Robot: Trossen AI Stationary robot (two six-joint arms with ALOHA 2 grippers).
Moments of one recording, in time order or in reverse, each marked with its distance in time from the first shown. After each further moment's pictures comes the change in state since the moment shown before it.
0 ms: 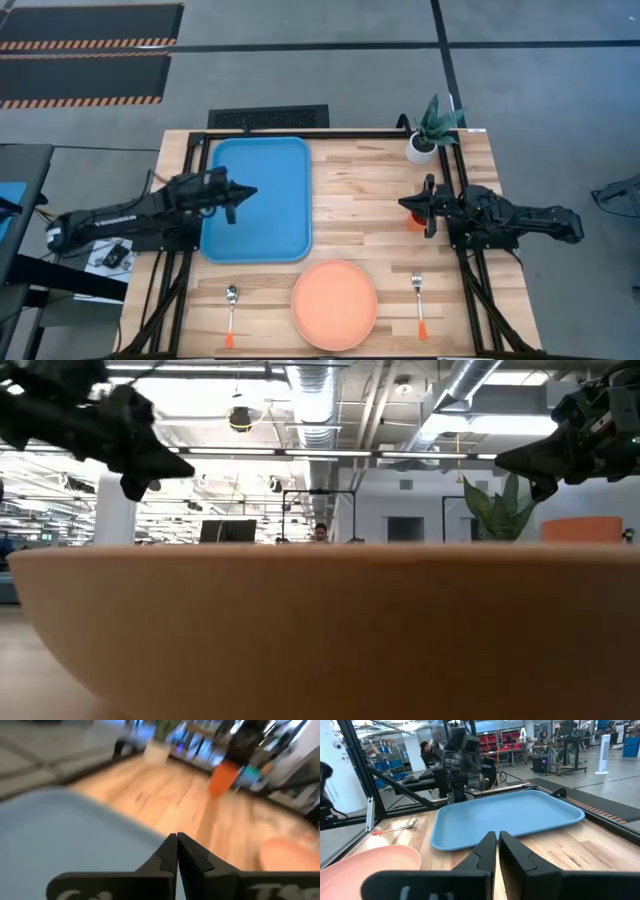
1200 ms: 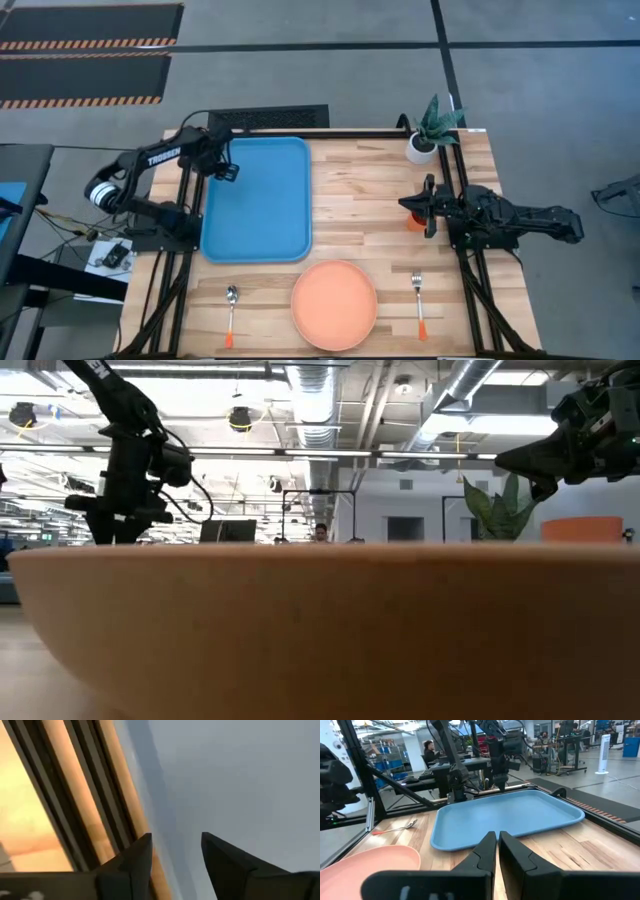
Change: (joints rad) left arm 0.665 0.892 0.560 -0.930 -0.212 -0.006; right arm 0.000 0.000 0.000 0.001 0.000 0.000
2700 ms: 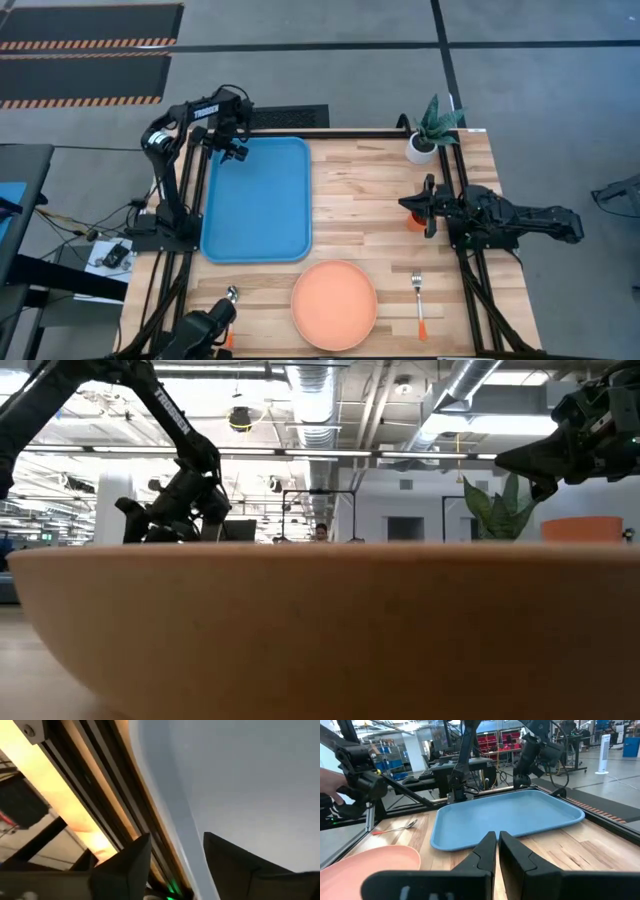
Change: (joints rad) left arm 0.070 0.620 0.604 -0.448 -0.071 -0.009; right arm 0.000 0.000 0.000 0.000 0.000 0.000
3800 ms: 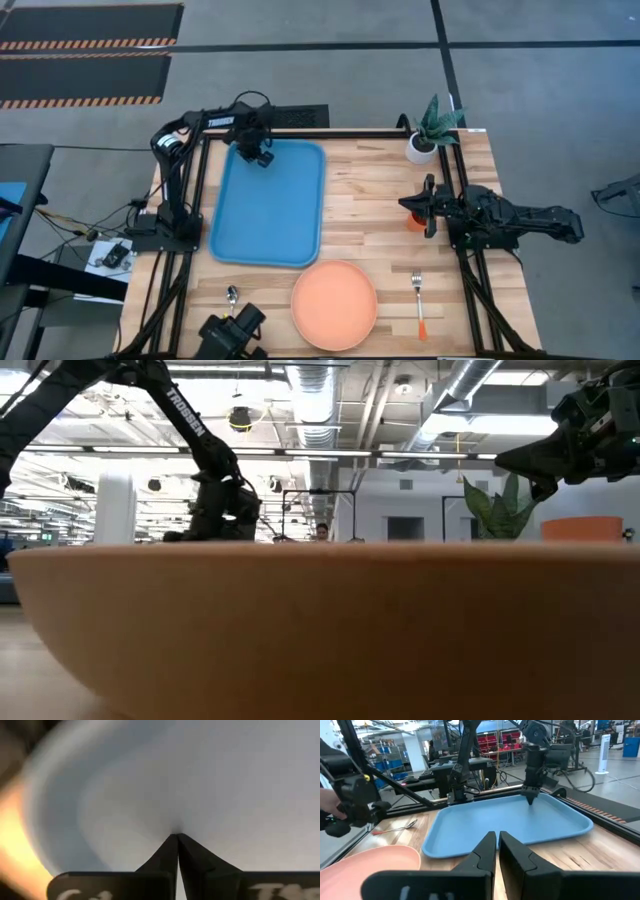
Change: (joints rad) left arm -0.155 0.027 -0.022 0.451 0.163 0.233; right arm 0.000 0.000 0.000 0.000 0.000 0.000
